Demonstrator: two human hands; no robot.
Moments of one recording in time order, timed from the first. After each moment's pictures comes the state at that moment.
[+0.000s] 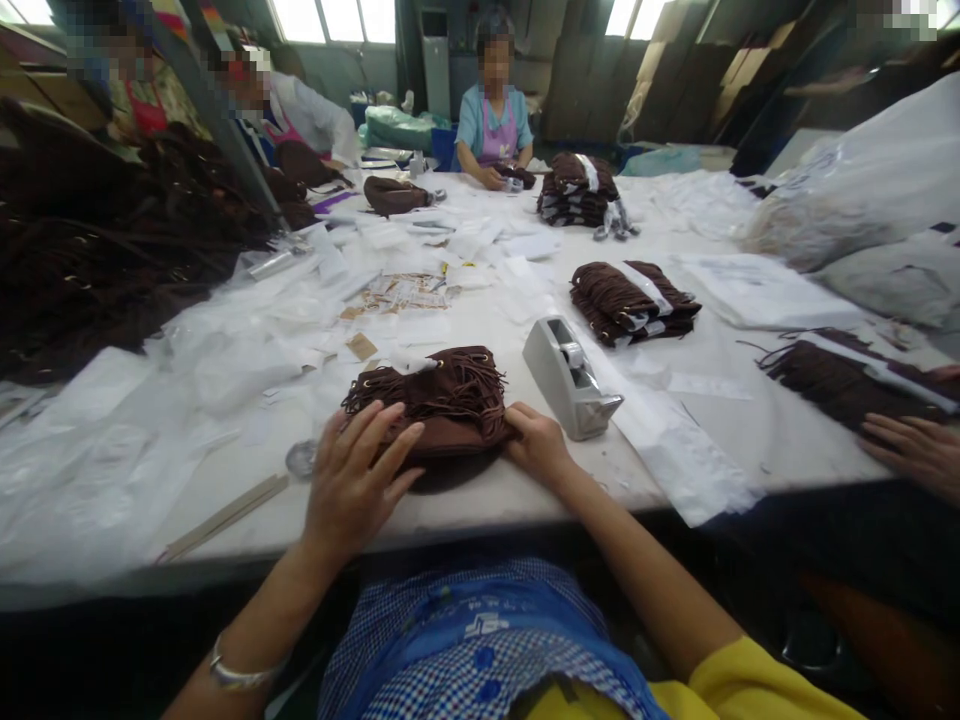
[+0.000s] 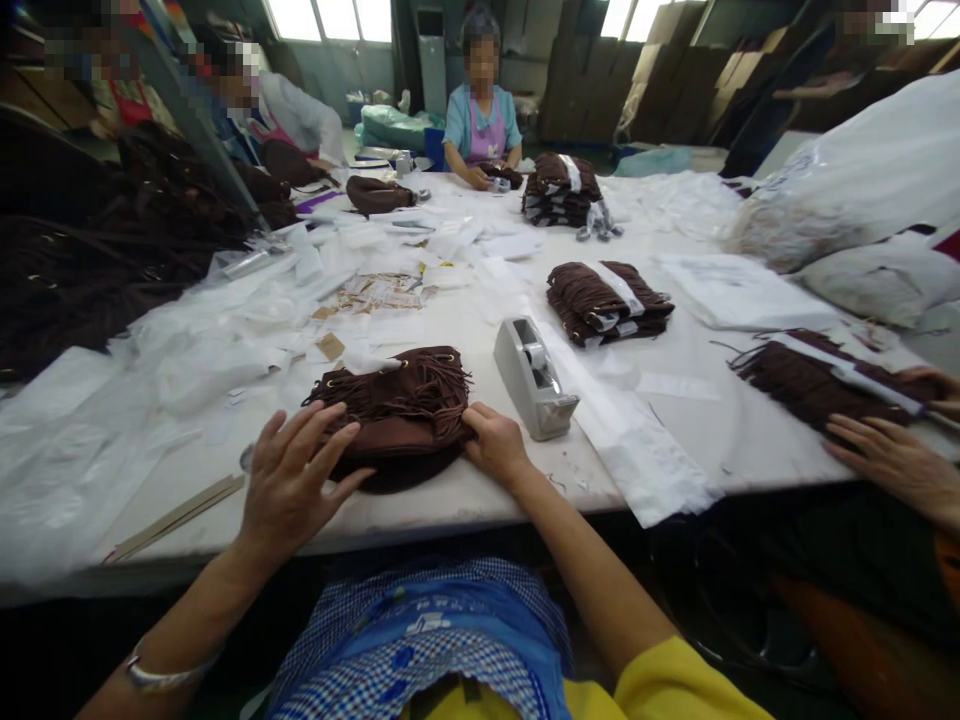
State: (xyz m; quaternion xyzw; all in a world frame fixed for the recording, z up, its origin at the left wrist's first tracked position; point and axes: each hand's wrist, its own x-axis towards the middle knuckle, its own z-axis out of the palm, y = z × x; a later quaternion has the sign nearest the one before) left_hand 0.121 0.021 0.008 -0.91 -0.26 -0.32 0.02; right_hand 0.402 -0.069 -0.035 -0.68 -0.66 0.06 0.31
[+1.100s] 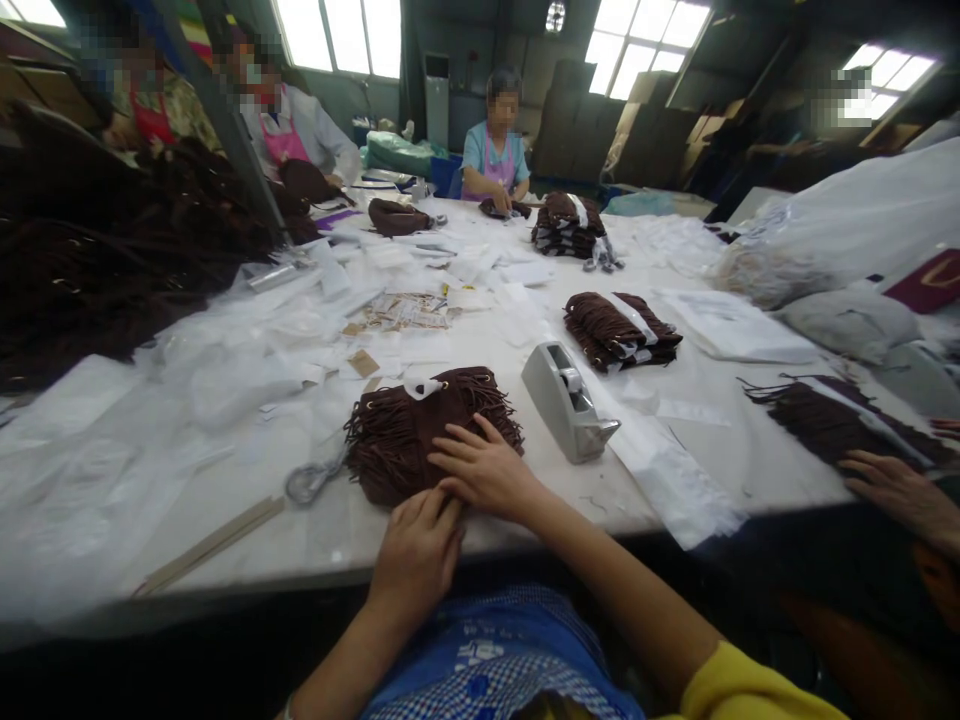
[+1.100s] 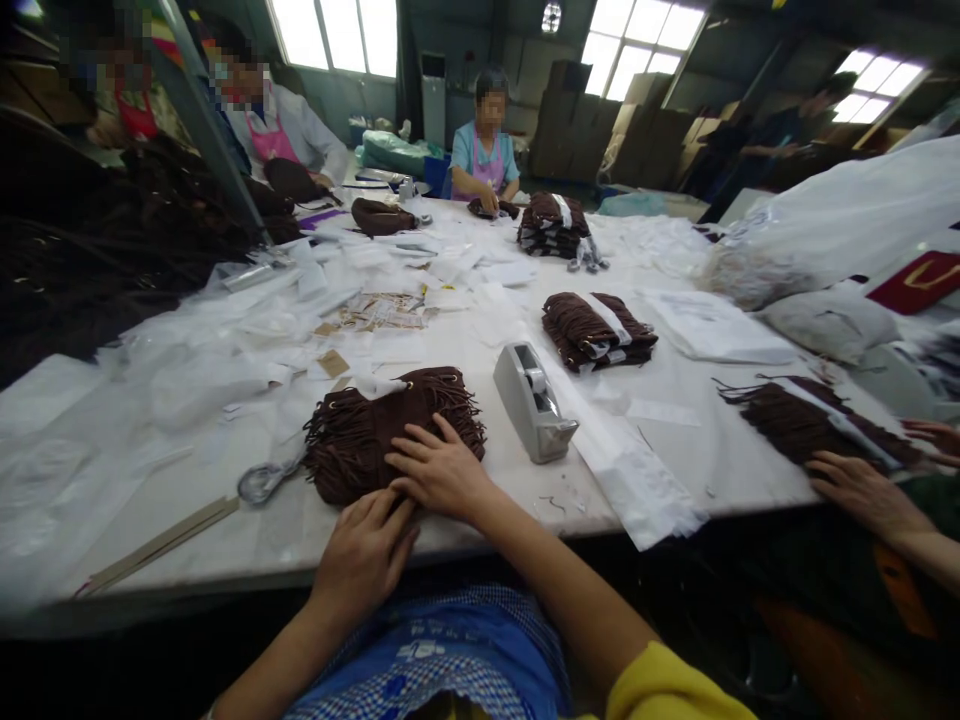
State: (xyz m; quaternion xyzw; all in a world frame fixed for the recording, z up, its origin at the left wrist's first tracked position) left_hand 0.149 -0.041 -0.040 -0.93 -0.29 -0.22 -0.07; right_hand 0.347 -0.044 0.003 -0.53 -0.82 0.01 0.22
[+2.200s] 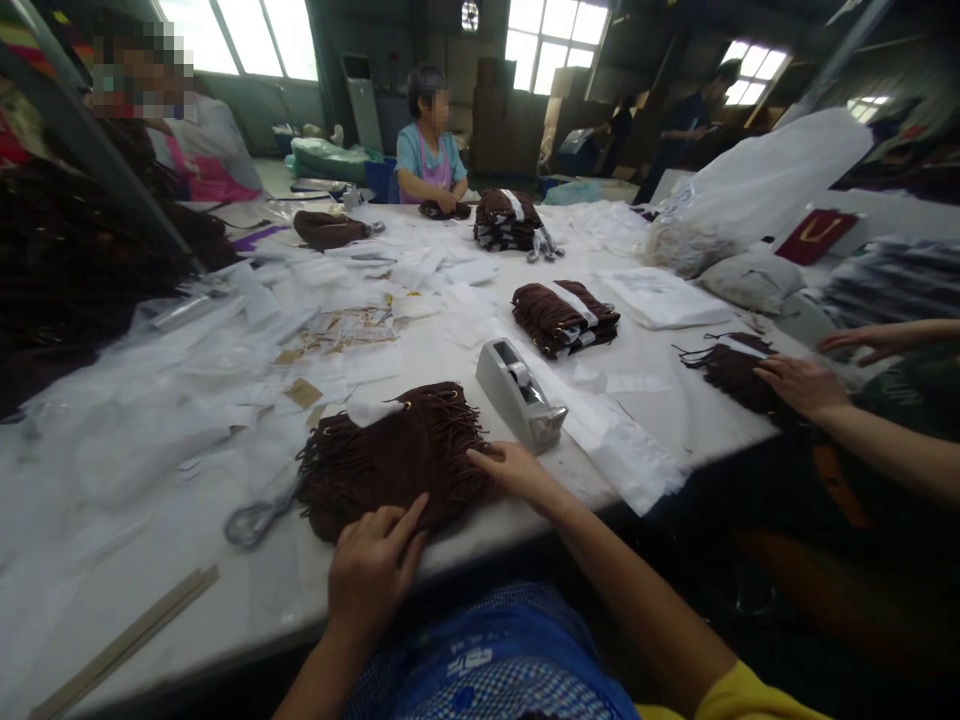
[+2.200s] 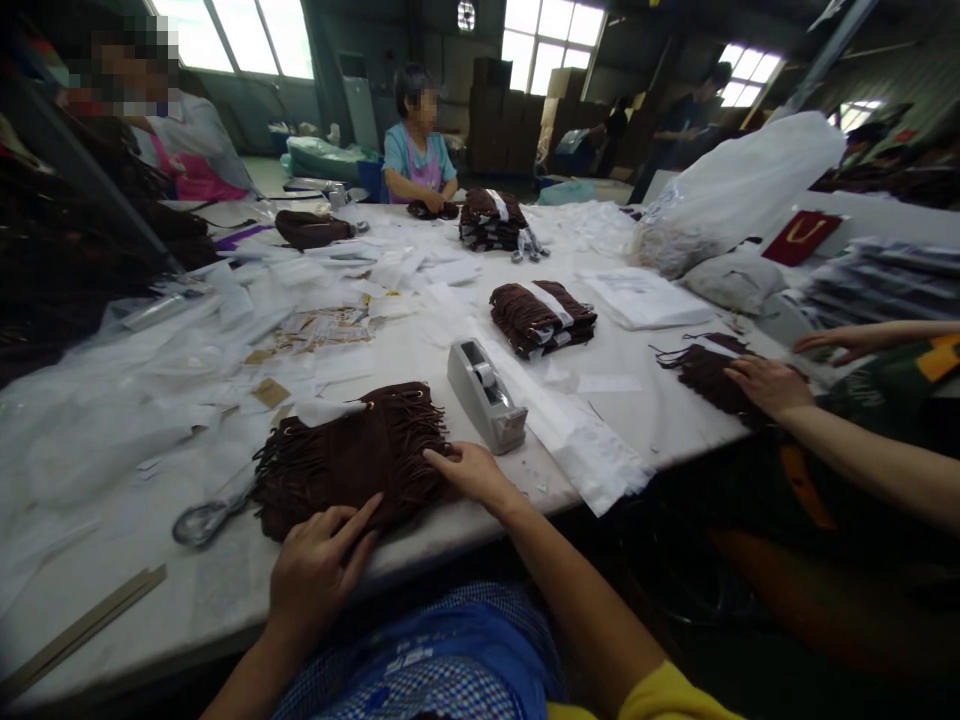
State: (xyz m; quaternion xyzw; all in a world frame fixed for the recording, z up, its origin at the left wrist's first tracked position) left_hand 0.153 -0.016 -0.047 -0.94 -0.26 -0.23 -0.04; right_hand 0.403 -0.087 -0.023 -0.69 -0.32 0.43 0.48
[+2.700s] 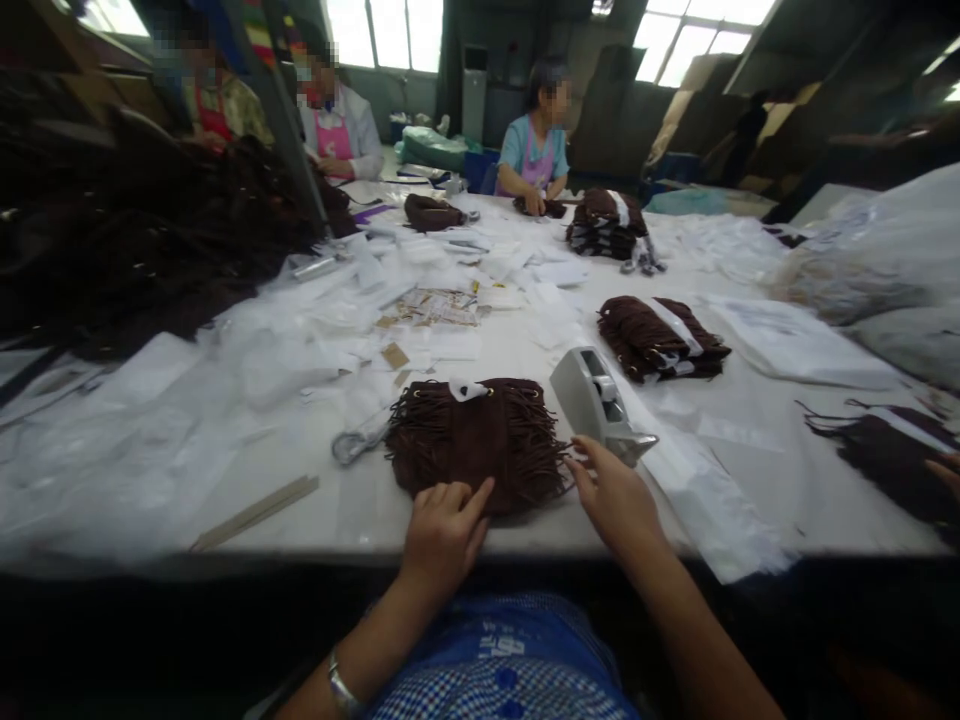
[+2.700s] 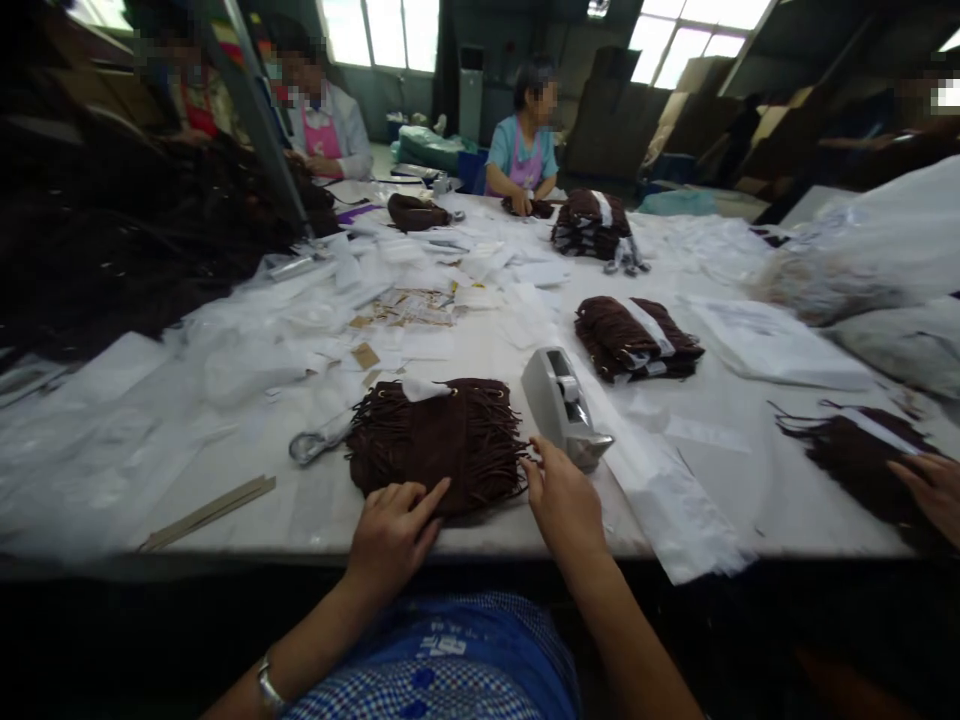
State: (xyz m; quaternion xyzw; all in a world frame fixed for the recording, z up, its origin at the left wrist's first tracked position) left_hand 0.159 -0.037 -0.035 -0.92 -0.32 -0.21 -0.08; right_hand 0.389 -0.105 0.012 -0.81 -0.50 0.03 0.29
